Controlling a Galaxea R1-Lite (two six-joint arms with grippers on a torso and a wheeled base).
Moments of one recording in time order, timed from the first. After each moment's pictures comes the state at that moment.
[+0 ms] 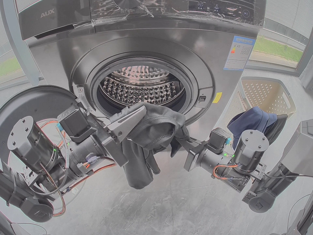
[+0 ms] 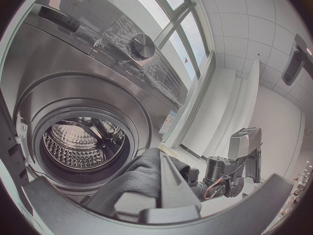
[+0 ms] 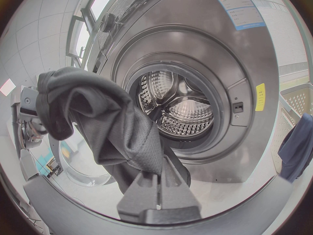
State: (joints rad) left arm -0.68 1.64 -0.44 -1.51 -0.19 -0.22; right arm 0.74 1.99 -0.56 -1.49 -0.05 0.19
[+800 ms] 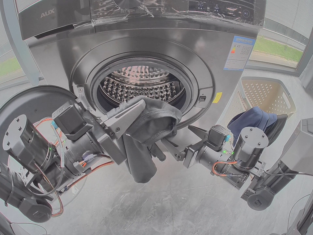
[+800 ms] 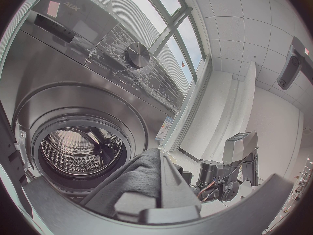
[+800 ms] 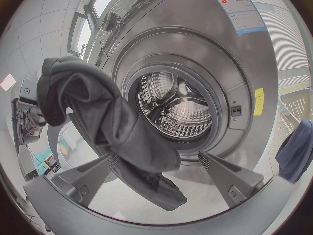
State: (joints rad) left arm -0.69 1.63 -0.44 -1.54 -0.20 -0.21; right arm 0.73 2.00 -0.59 -1.48 -0.04 0.15
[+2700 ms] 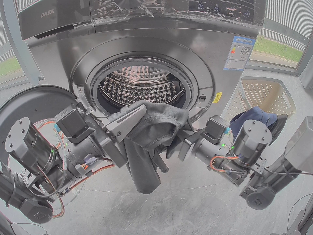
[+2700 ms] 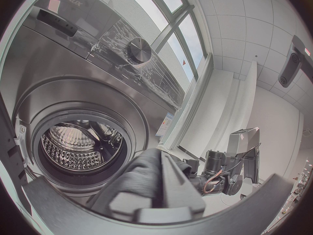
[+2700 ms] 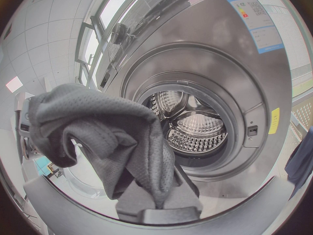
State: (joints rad) left arm -0.69 1.64 -0.43 -1.54 -0.20 -0.22; right arm 0.77 1.97 -0.66 -1.48 -0.03 0.15
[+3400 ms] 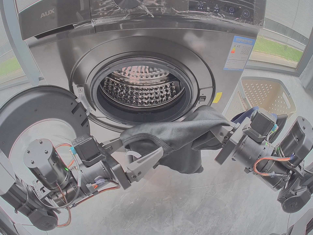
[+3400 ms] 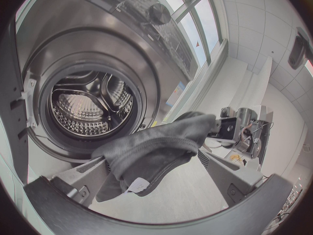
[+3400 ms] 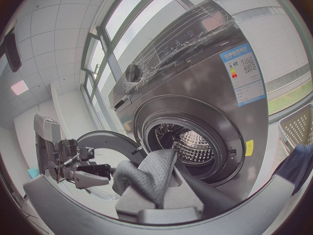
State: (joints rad) left arm -0.69 1.72 -0.30 -1.54 -0.17 -0.27; right arm 0.79 1.66 -0.46 -1.47 -0.02 0.15
